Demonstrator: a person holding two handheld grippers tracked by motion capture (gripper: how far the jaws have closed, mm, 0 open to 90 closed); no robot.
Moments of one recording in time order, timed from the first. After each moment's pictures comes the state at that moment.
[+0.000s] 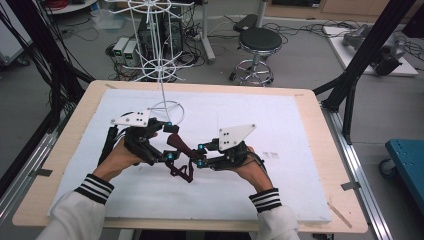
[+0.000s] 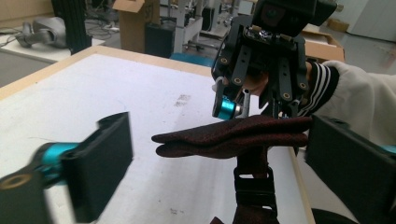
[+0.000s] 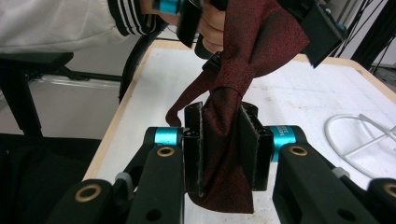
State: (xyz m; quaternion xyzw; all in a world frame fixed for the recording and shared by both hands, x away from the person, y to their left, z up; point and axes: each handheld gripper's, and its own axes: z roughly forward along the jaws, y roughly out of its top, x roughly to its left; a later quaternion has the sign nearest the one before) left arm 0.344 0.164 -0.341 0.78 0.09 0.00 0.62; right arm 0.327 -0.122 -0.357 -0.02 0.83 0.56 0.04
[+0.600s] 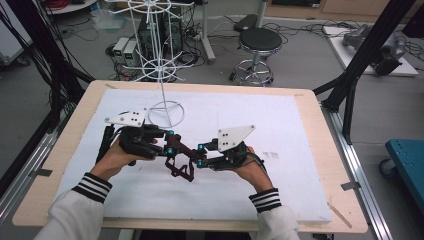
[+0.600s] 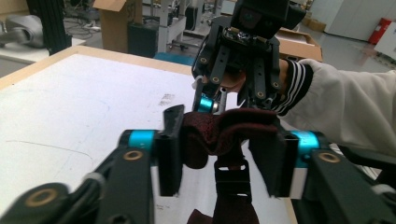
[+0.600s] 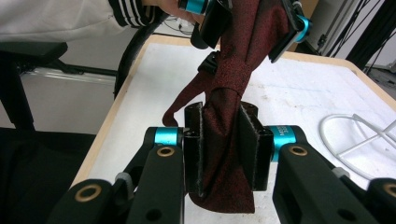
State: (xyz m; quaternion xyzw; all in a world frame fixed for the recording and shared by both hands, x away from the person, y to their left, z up) left arm 0.343 0.171 -0.338 0.78 0.08 -0.04 0.62; right arm 0.327 -0.121 -0.357 -0.03 0.83 0.55 0.06
